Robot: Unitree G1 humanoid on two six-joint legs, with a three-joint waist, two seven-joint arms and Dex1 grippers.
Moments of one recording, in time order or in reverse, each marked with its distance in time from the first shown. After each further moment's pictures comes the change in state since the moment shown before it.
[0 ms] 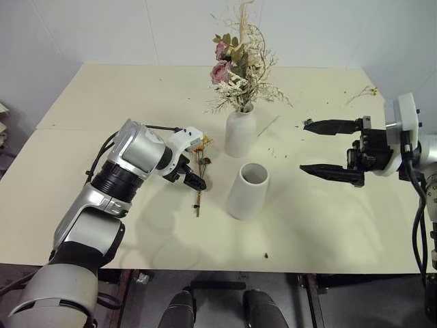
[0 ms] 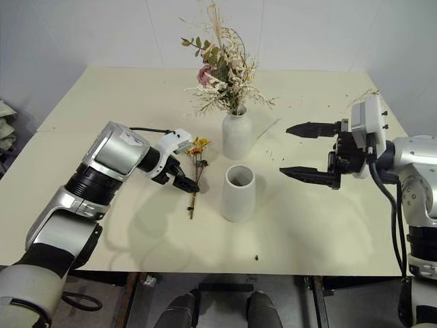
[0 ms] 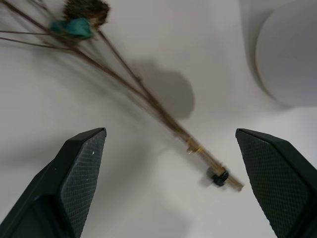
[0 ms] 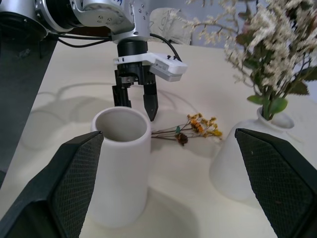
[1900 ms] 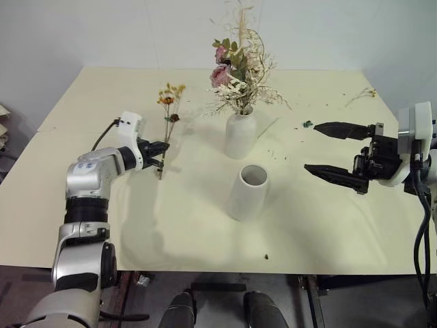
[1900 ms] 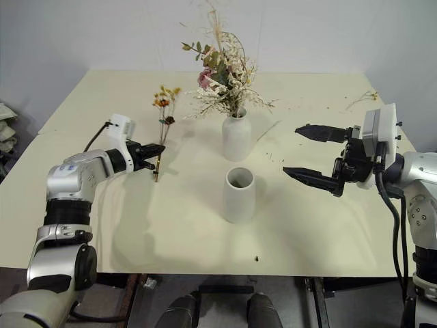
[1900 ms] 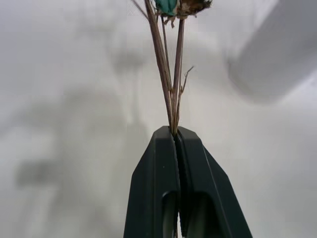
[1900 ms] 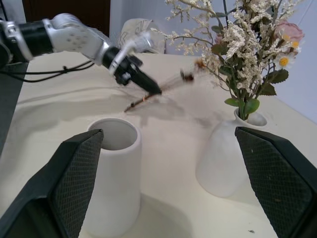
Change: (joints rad) left arm 0.336 -0.045 0.719 0.109 -0.405 -0.754 0.428; right arm 0.134 0.011 -0.117 -0.127 0.049 0.040 -0.136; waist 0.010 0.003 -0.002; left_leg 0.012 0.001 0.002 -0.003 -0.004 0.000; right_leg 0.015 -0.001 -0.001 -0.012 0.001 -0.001
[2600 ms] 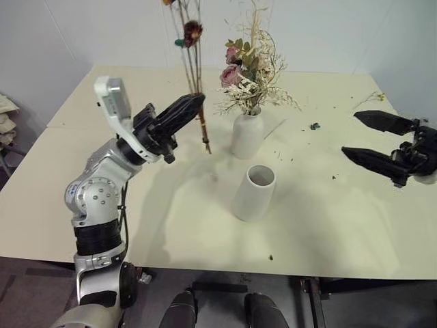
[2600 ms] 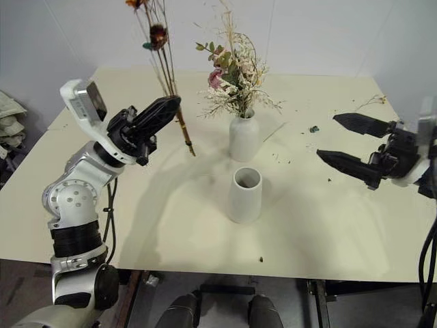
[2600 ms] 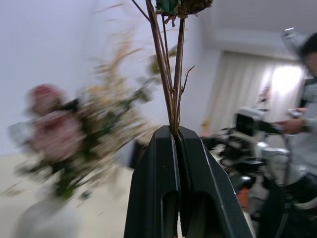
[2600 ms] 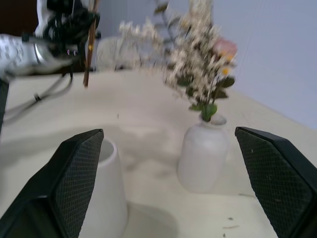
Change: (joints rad) left arm 0.059 -0.191 0.018 -0.536 -0.589 0.048 -0.047; right arm 0.071 -0.056 -0.228 0.030 0.172 0.149 -0.038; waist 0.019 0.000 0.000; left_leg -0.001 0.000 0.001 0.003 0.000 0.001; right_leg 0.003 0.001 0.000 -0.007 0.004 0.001
